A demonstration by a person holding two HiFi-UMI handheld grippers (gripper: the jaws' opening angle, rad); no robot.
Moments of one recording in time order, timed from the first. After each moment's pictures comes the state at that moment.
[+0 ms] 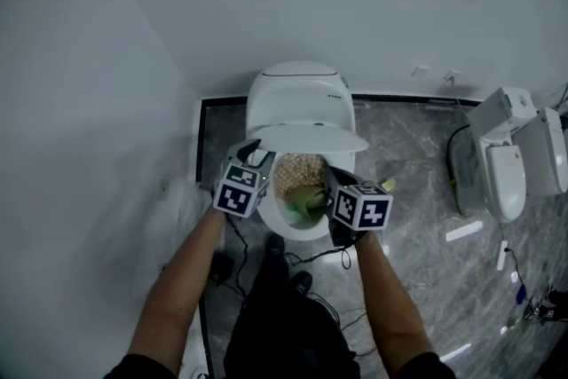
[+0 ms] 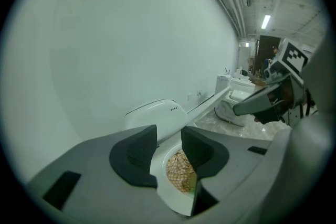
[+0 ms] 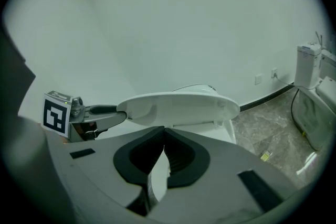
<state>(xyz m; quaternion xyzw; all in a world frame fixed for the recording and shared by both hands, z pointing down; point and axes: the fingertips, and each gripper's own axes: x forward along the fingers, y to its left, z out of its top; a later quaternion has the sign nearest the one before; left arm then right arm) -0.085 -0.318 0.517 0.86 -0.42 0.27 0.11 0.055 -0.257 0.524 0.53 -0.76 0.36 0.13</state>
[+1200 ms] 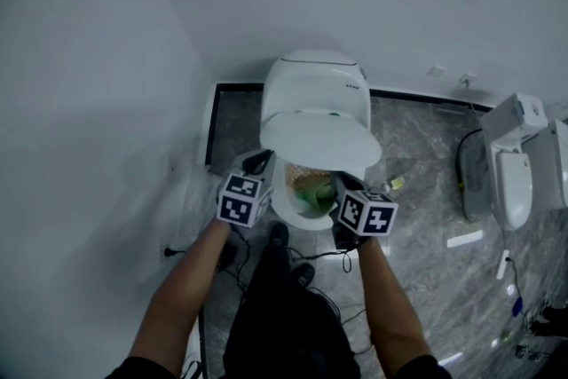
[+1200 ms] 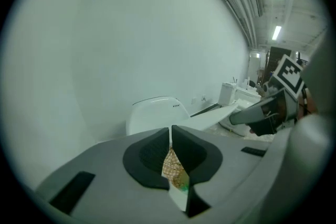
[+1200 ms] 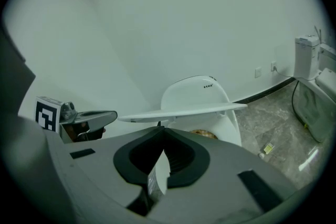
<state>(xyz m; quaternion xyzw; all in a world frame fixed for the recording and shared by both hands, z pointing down) -0.113 -0.264 0.528 0.85 -0.46 0.22 0.15 0.040 -0.221 0.548 0.52 -0.76 0.37 0.13</state>
